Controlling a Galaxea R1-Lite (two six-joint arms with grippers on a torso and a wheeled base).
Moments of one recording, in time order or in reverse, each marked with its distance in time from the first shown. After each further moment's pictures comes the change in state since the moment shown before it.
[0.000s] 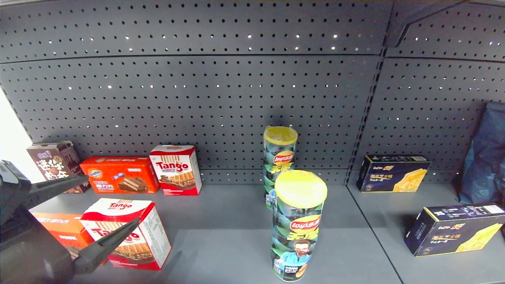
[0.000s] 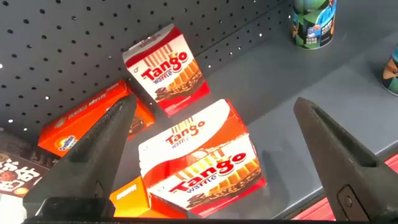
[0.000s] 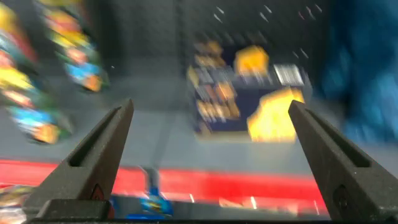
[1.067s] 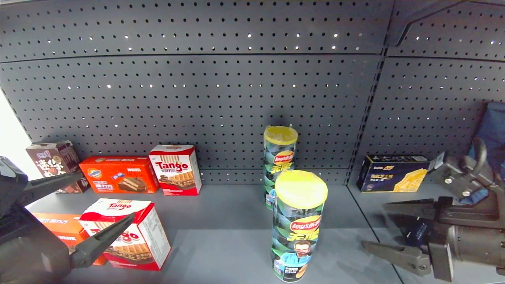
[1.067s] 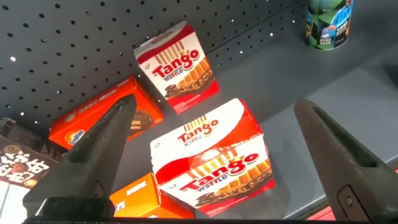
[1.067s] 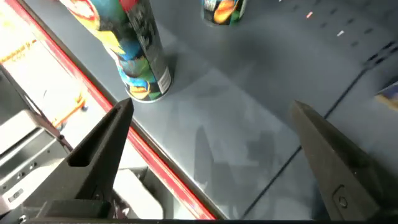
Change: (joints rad) left arm 0.036 0.004 -0.006 -0.005 0.000 0.000; right arm 0.528 0.979 -0.328 -0.108 0.083 -0.151
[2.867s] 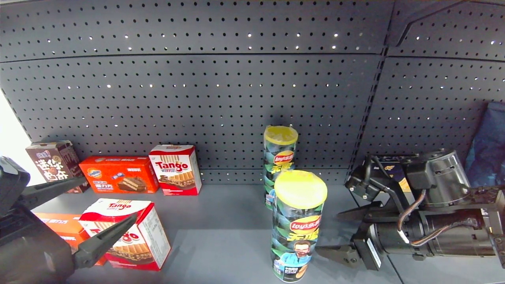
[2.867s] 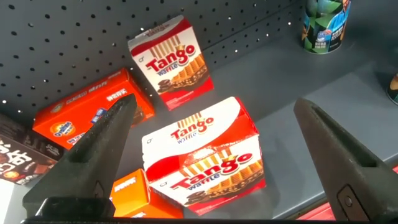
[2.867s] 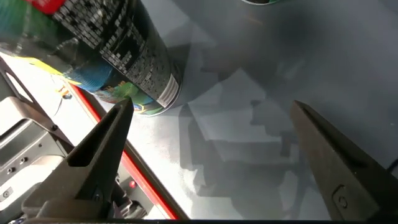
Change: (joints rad) left arm 0.003 0.008 0.008 -0.001 -0.002 -0.067; right arm 0.076 0.310 -0.094 -0.054 -0.001 -0.001
